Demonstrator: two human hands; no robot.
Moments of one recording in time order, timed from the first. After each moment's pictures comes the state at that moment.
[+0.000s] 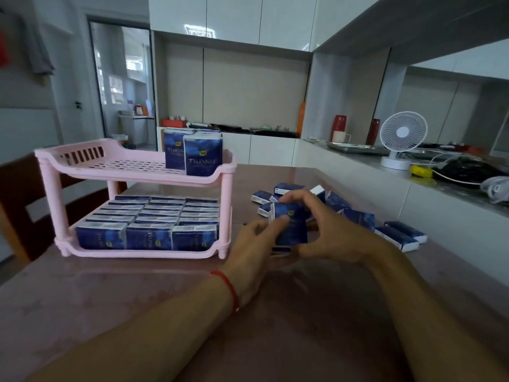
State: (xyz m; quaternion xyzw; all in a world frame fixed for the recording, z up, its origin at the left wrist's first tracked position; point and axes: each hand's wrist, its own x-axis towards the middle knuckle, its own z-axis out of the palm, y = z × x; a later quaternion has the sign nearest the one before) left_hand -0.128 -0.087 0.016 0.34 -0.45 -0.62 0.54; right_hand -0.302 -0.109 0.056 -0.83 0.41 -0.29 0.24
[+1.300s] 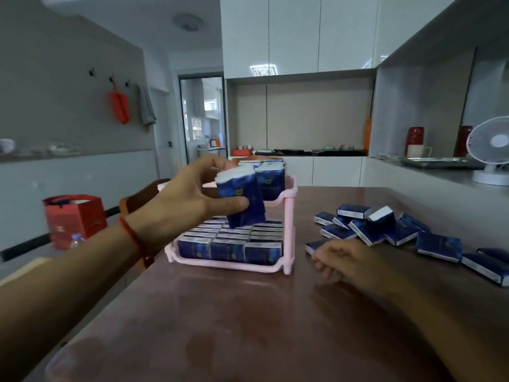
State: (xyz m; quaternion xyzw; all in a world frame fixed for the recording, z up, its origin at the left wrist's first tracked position) left_hand 0.040 -0.002 0.144 0.46 -0.69 -0.25 0.51; right_hand -0.252 -0.113 0.024 -0.79 0.43 -0.32 0.30
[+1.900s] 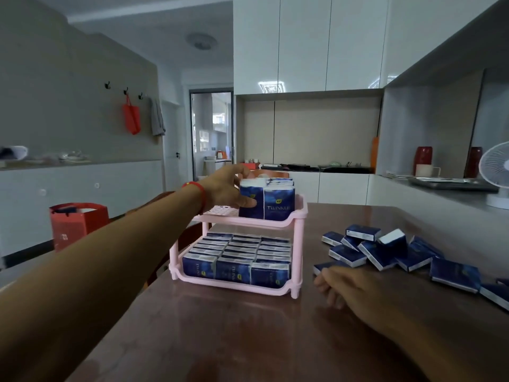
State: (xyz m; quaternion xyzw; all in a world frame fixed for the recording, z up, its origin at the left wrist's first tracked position) left_hand 0.059 -0.122 0.175 0.57 -0.69 -0.22 0.39; right_hand -0.236 -0.105 0.025 -0.79 0.44 -0.33 0.27
